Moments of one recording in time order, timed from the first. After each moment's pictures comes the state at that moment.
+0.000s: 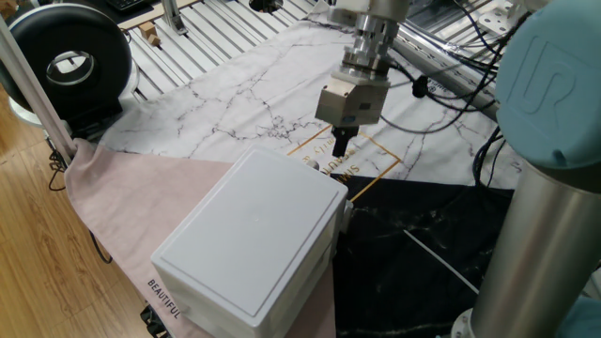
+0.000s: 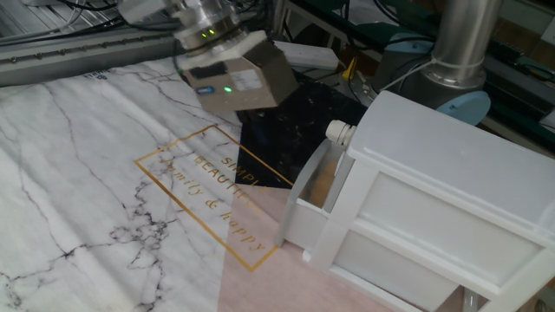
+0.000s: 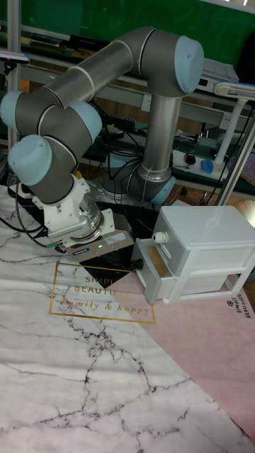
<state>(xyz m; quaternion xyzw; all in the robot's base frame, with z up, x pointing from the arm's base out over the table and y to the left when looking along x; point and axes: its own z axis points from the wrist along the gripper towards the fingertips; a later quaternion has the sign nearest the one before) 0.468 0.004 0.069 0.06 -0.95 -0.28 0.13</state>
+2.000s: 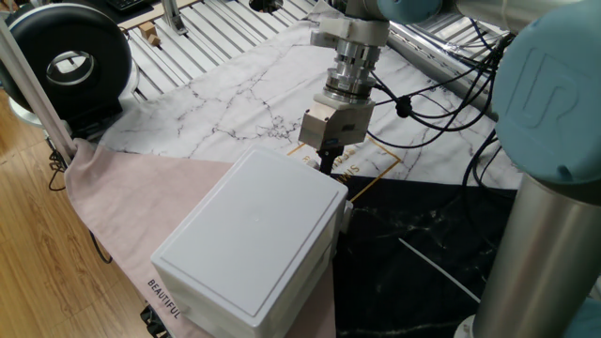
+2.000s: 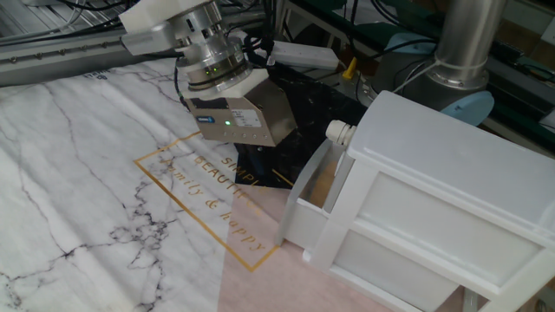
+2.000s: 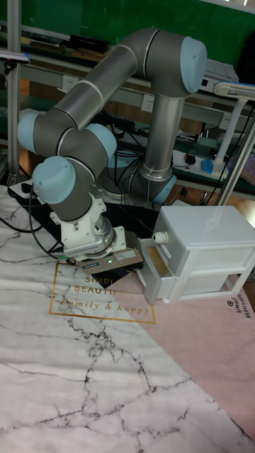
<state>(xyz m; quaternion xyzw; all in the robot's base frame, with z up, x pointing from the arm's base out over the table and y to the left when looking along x) 0.463 0.033 0.028 0.04 -0.96 -0.25 0.13</state>
